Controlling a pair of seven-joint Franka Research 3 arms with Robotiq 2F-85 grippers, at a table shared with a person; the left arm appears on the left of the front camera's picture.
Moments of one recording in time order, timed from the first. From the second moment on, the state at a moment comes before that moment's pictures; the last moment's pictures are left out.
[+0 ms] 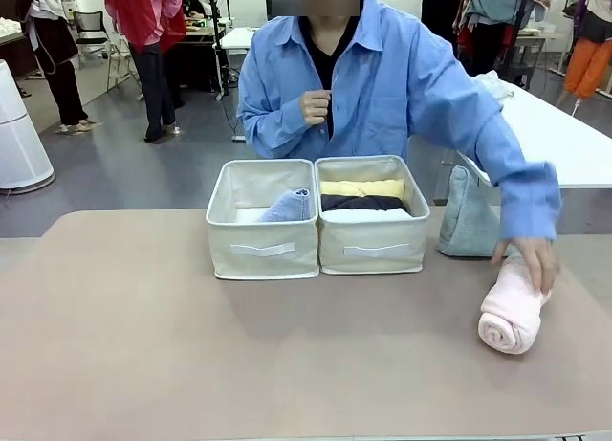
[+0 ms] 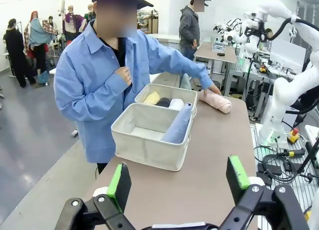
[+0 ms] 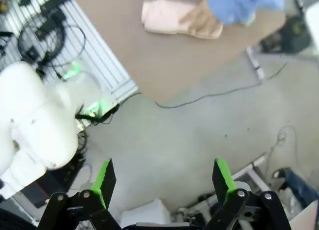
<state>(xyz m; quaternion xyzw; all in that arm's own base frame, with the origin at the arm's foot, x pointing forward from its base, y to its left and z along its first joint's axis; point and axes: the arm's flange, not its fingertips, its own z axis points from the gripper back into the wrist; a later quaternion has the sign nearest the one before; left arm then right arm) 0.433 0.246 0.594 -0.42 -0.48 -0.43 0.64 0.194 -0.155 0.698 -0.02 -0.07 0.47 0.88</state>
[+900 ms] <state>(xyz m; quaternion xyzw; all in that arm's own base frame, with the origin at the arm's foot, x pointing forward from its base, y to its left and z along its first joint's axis) 0.433 0.245 0.594 -0.42 -0.48 -0.43 0.64 0.213 -0.171 0.687 0.01 -0.07 0.49 0.87</state>
